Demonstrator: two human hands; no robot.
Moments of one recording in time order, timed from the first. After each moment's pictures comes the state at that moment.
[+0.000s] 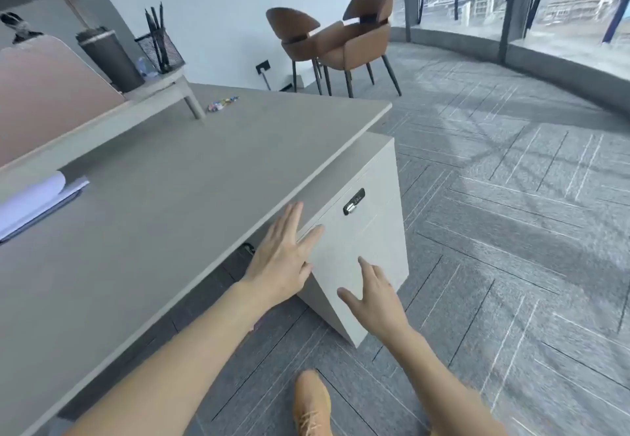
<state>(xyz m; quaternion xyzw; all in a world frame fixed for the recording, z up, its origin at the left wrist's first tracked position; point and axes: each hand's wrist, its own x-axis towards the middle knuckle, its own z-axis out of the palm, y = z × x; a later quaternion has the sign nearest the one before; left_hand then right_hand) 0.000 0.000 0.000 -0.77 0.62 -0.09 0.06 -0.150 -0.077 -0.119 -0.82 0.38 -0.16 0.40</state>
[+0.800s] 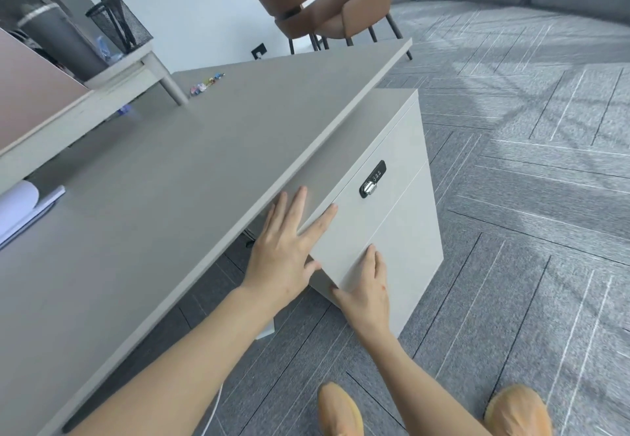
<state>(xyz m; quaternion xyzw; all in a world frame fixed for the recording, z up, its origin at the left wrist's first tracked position) 0.054 -0.029 -0.057 -0.78 0.61 -0.15 0.08 -0.029 -0.080 -0.225 -0.67 0.49 -0.25 0.49</state>
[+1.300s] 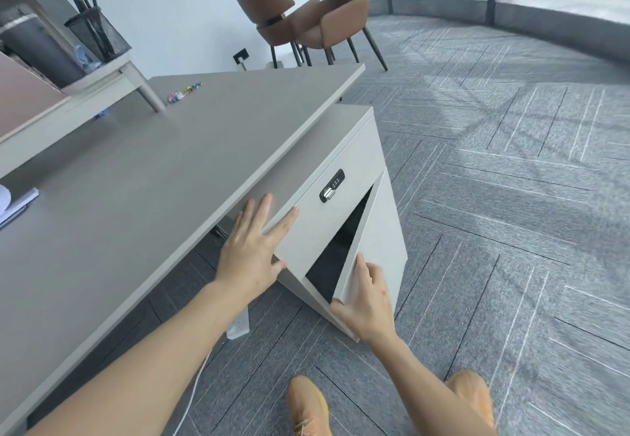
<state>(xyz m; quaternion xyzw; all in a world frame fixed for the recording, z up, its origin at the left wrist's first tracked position) 0.033 -0.030 -0.047 -0.81 0.56 -0.12 0.09 -0.117 -0.094 -0.223 -0.73 0.46 -0.21 0.46</state>
